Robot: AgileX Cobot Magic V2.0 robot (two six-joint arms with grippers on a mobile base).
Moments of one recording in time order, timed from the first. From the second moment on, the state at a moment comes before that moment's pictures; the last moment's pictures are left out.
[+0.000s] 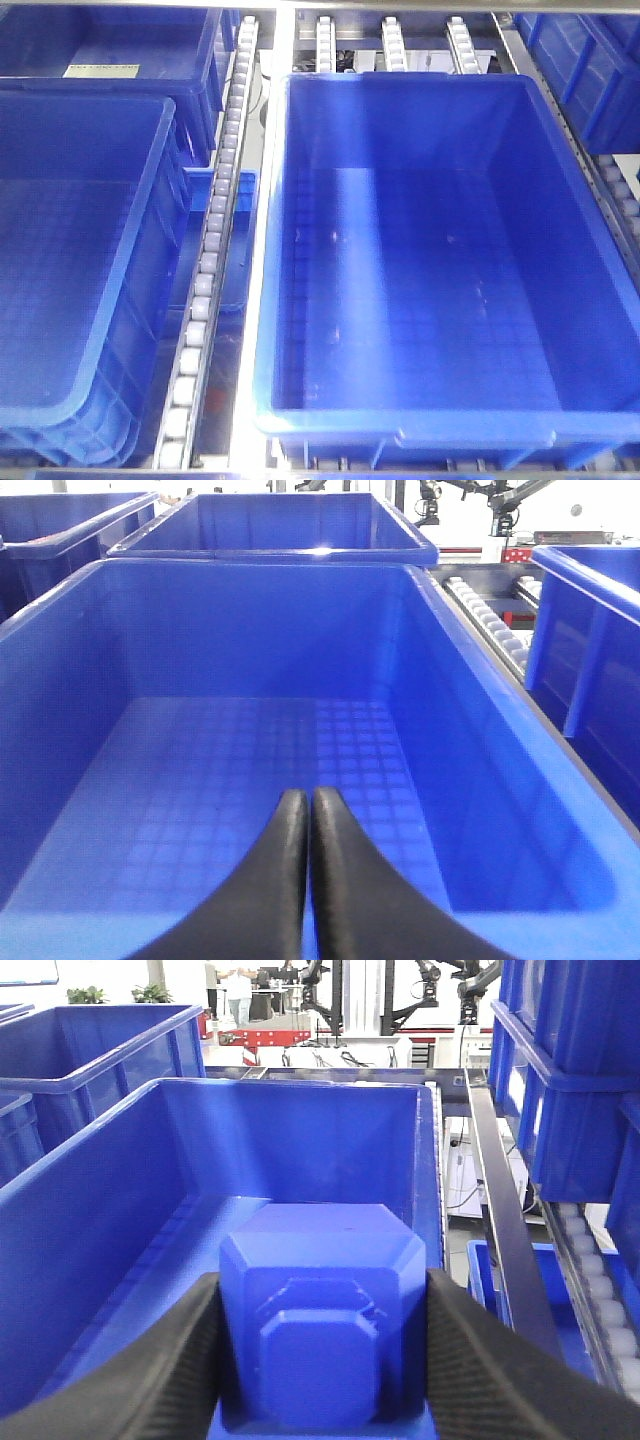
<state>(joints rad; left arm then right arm) -0.02 -0.02 0.03 0.04 0.11 -0.09 0.21 -0.02 -0.33 -0.11 0.50 0.09</state>
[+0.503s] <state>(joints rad) -0.02 -0.02 0.03 0.04 0.11 -0.09 0.21 -0.02 -0.33 -0.11 0.50 0.09</state>
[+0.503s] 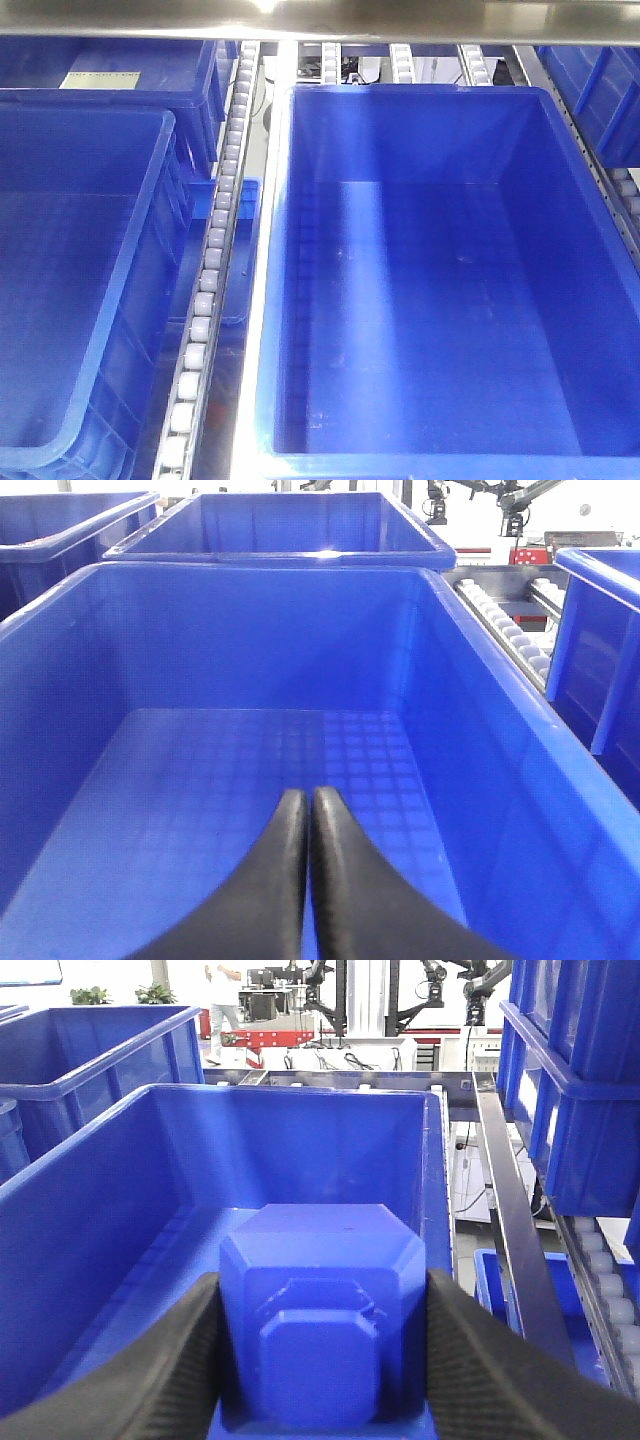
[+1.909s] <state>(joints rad) -0.02 -0.02 0.03 0.04 0.11 -0.09 0.21 -0.02 -0.33 -0.06 0.50 0.09</state>
